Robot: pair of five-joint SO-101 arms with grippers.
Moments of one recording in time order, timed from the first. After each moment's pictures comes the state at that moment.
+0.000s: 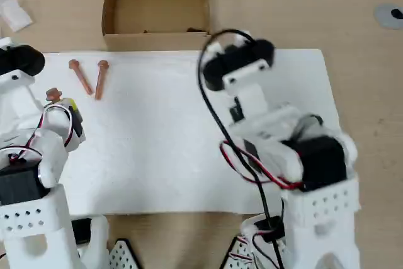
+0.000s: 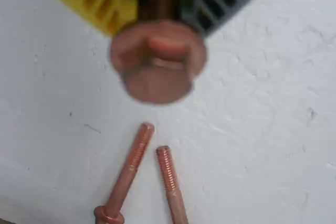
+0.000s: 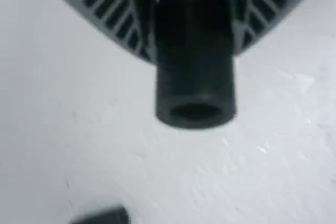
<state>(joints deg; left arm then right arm) -14.5 -58.8 33.7 73.0 -0.4 -19.1 -45.8 11.5 101.2 -0.8</state>
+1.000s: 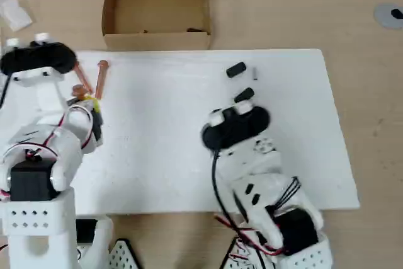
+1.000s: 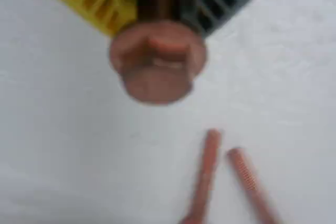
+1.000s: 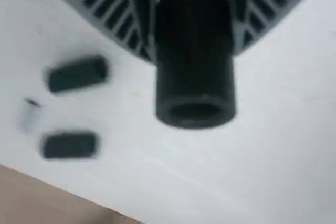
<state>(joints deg) -4.0 -58.8 33.7 71.7 -2.8 -27.3 -94.9 70.7 60.0 -0.8</state>
